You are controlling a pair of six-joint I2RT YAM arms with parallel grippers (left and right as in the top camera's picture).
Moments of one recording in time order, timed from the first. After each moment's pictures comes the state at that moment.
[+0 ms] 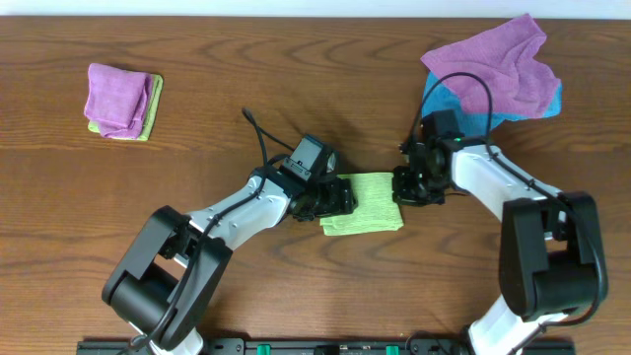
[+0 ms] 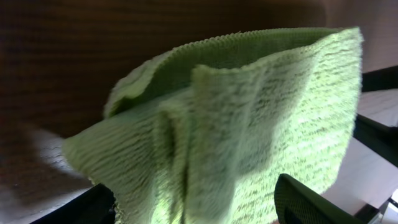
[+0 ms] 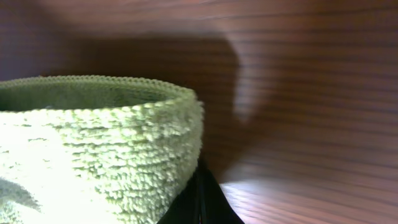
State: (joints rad) left arm -0.62 1.81 0.99 -0.30 0.41 -0.73; right arm 0.18 1.85 1.04 -0.68 -0.35 0.21
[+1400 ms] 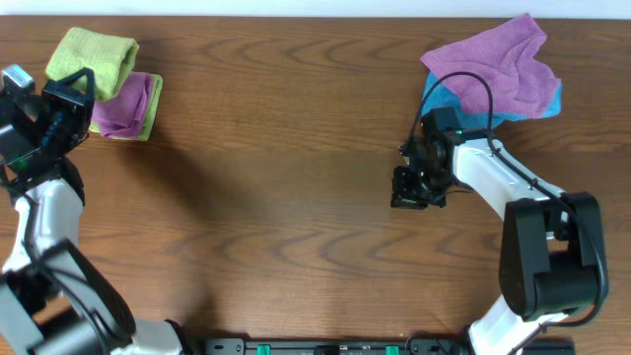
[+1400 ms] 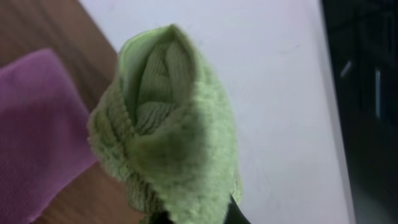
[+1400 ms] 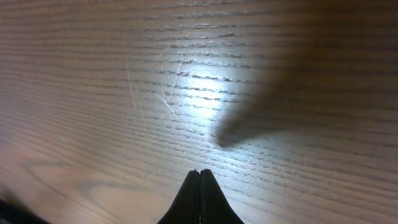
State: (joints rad) left arm 0.55 1.66 0.98 0.41 0.70 -0.97; right arm 0.16 1.85 1.09 -0.83 -0.39 0.22
